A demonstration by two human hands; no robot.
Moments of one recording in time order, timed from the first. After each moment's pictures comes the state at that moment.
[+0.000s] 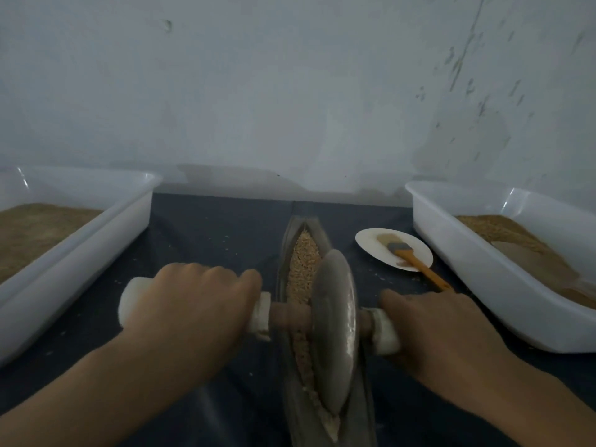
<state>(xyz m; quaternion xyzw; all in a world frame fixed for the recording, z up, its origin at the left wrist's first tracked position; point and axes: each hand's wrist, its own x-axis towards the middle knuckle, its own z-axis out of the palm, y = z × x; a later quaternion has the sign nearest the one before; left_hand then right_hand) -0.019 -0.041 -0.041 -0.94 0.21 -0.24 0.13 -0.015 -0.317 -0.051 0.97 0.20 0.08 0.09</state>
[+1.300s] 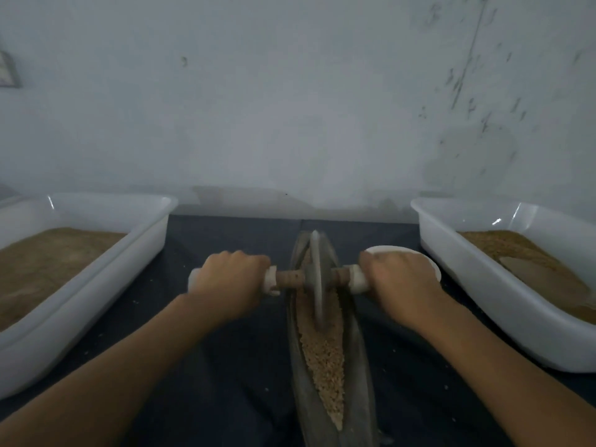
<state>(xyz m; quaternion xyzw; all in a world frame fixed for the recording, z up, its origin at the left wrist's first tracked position) 0.074 -0.037 -0.057 -0.98 0.12 -0.14 0.03 0.079 -0.303 -0.055 0.94 0.20 0.25 0.14</state>
